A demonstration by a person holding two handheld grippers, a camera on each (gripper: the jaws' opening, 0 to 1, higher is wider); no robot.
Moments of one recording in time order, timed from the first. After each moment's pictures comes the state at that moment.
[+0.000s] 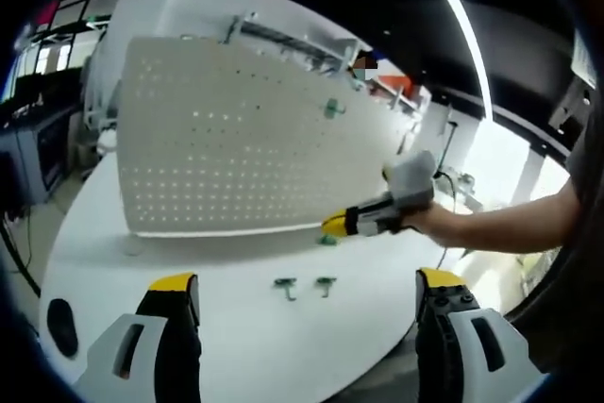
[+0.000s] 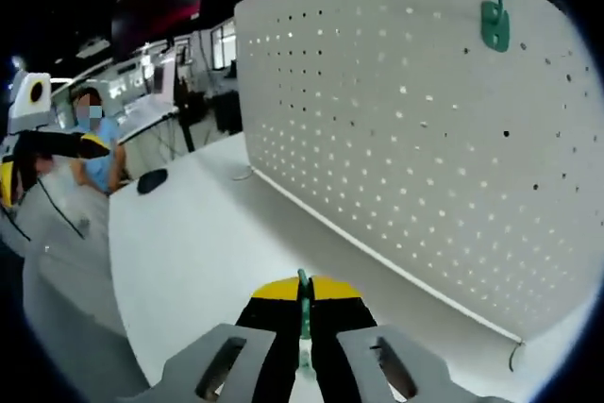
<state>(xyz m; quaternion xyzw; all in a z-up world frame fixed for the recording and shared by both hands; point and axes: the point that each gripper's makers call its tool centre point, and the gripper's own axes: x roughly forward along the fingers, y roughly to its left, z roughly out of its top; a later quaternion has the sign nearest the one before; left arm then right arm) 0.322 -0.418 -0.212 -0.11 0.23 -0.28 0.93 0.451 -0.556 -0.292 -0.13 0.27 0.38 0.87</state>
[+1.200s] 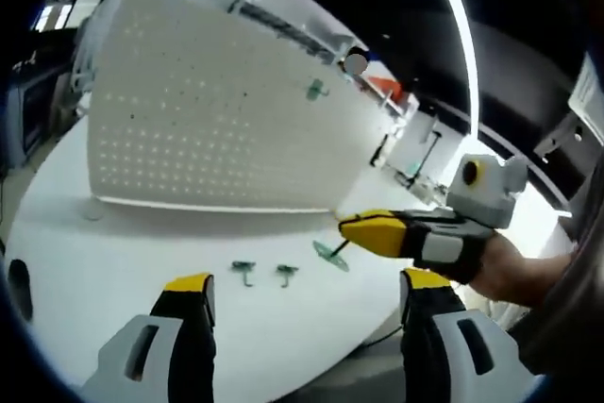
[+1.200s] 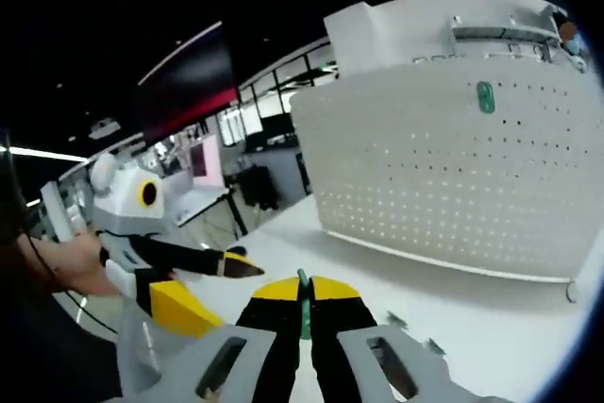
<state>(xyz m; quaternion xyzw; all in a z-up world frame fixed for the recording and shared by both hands) 0.313 -0.454 -0.232 -0.18 0.27 -0.32 0.89 0.333 -0.486 -0.203 0.04 0.19 0.42 0.89</state>
